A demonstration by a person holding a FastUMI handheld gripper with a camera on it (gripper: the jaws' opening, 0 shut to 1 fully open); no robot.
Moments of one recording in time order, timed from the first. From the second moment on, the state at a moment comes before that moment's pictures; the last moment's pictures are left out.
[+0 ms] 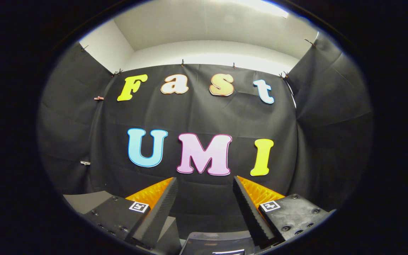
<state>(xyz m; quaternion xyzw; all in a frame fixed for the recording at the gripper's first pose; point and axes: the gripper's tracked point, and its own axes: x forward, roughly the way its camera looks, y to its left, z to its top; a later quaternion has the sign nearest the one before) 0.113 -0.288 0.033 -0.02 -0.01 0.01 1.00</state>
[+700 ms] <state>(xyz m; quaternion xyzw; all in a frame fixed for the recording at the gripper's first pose) 0.120 -0.257 0.026 -0.01 0.00 0.04 1.00</state>
